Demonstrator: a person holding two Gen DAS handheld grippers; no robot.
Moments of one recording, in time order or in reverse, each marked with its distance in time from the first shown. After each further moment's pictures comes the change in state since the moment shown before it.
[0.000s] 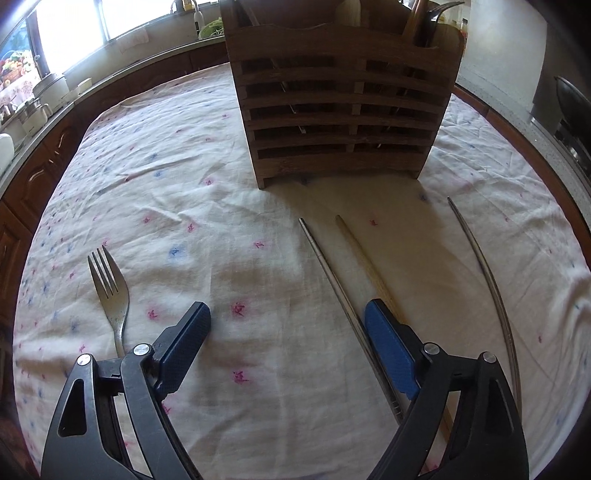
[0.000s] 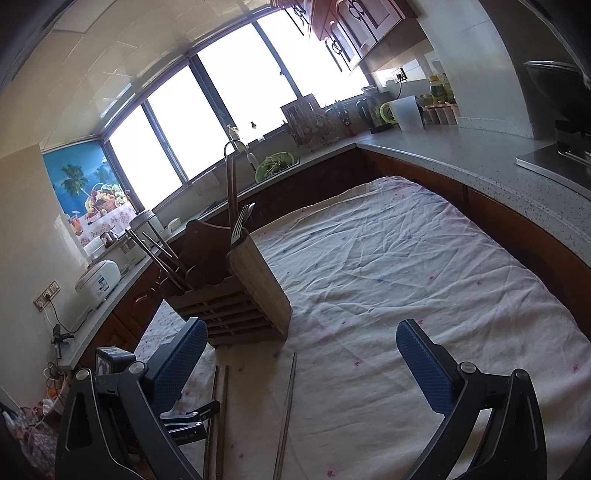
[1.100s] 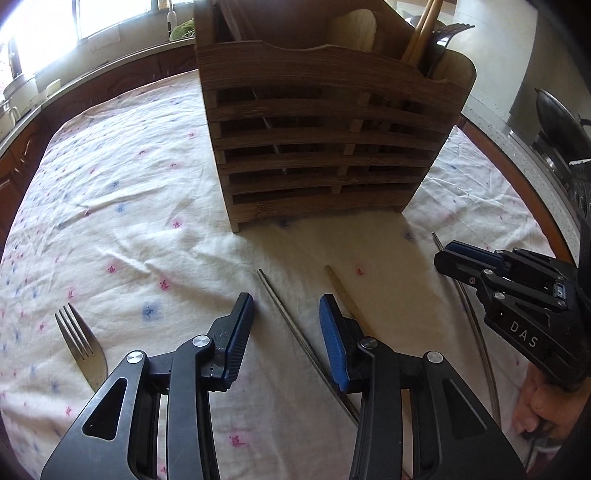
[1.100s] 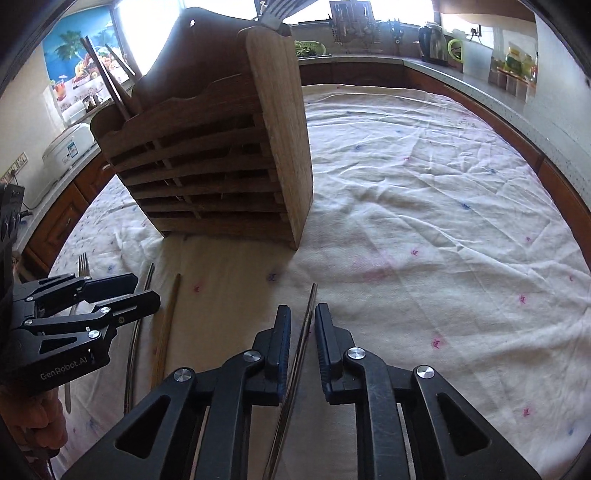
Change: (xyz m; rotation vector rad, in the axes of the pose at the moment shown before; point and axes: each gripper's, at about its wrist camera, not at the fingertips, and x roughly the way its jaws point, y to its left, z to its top) left arm 0.018 0.005 0.036 0.046 -0.017 -0.133; right arm 0.139 0.048 -0.054 -0.315 0.424 -0.129
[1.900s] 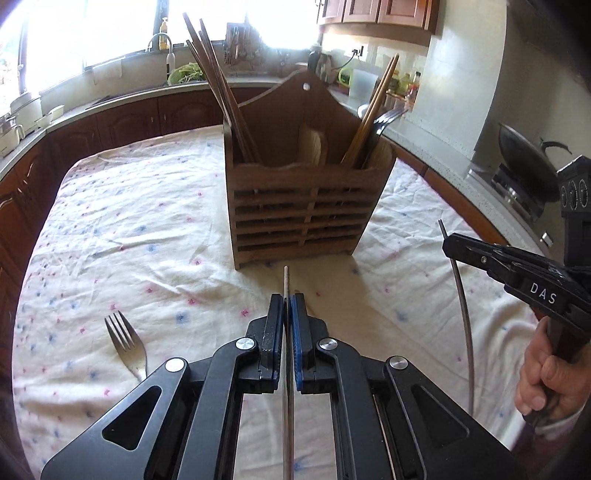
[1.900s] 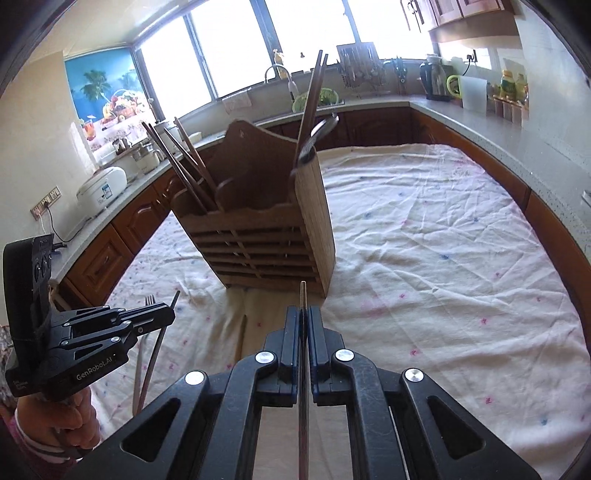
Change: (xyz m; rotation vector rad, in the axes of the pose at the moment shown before) left arm -0.096 0.008 -0.011 -0.019 -0.202 -0.092; right arm -0.095 -0.003 0.010 0.050 -0.195 0.126
